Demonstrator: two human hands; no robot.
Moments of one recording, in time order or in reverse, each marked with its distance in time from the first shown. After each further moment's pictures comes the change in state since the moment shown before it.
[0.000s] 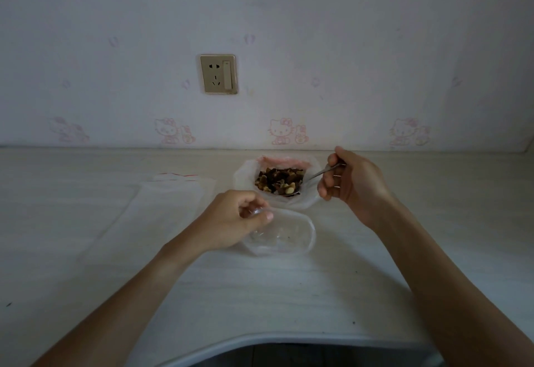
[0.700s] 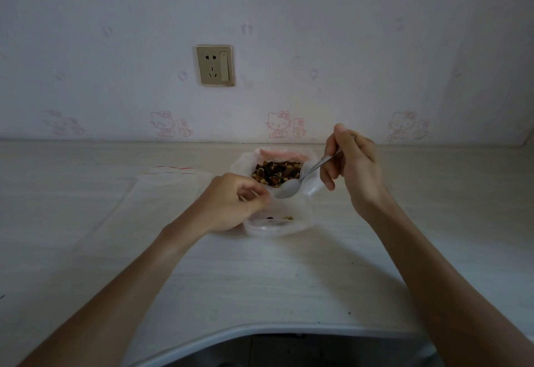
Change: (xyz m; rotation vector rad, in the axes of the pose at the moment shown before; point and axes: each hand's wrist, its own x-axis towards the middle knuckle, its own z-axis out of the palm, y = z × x) left_hand 0.014 0.002 -0.002 0.085 0.029 -0.002; right_hand -0.016 -0.006 0.012 -0.259 0.056 -0.423
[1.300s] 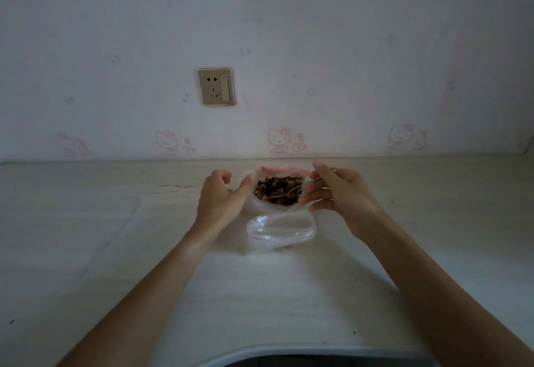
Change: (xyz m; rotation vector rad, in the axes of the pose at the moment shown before) left_hand 0.040 -0.022 0.001 -0.030 0.446 -0.273; right_hand 0.003 0.018 0.003 0.098 -0.033 0.397
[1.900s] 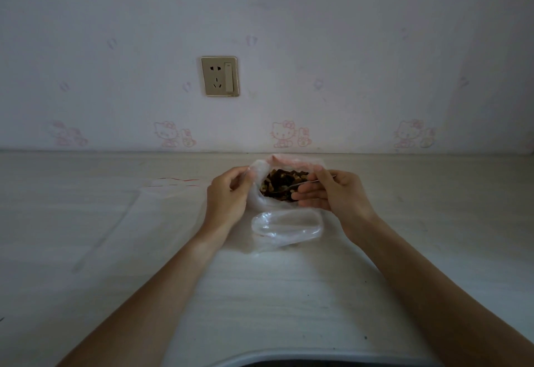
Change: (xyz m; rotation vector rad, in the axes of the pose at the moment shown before) left_hand 0.004 -0.015 0.019 -0.359 0.022 0.152; right_hand 0.008 0.022 0.016 0.053 0.070 -0.007
